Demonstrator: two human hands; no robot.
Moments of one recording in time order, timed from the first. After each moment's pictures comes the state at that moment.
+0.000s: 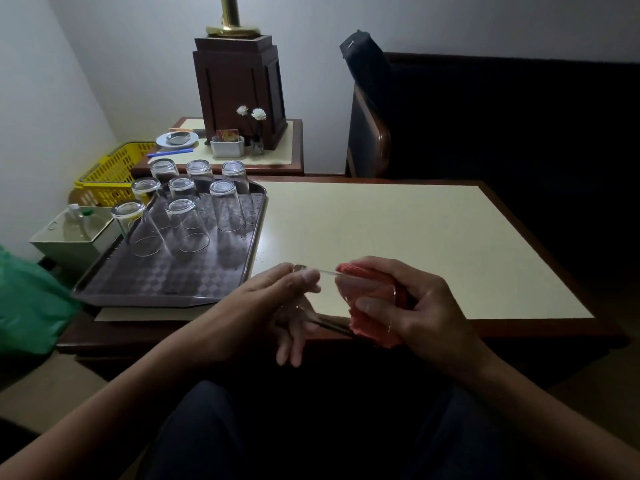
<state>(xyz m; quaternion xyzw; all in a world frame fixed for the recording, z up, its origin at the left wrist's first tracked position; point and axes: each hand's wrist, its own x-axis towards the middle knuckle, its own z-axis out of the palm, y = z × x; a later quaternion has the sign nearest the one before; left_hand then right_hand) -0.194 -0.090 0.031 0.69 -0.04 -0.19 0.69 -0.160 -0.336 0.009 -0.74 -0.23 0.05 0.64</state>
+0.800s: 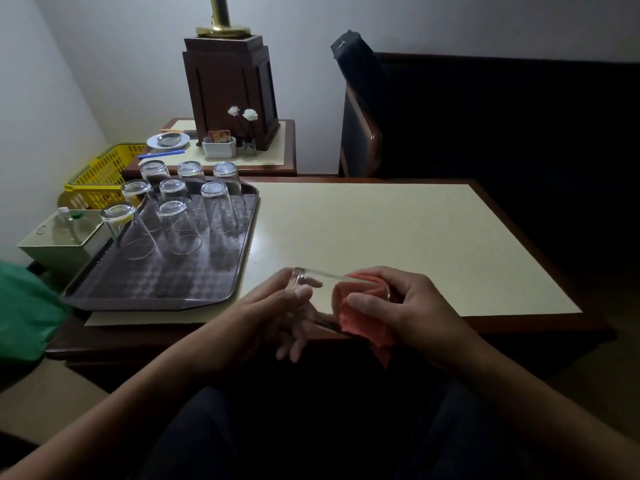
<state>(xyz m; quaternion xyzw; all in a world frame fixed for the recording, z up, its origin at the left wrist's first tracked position) -0.185 -0.090 -0.002 0.63 -0.08 -0.22 0.74 -0.153 -0.338 0.008 -0.74 -0.14 0.13 0.64</state>
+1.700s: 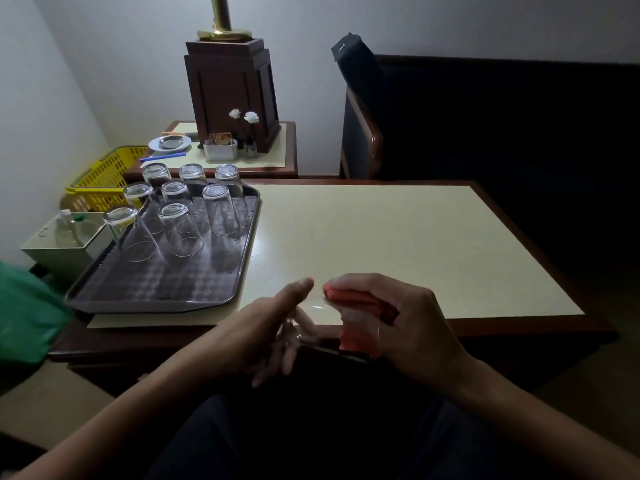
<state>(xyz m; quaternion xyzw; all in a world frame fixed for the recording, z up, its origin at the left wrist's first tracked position) -0.192 -0.093 0.012 0.75 0.00 -0.26 0.61 -0.168 -0.329 0.004 -0.79 -0.28 -0.02 0.54</state>
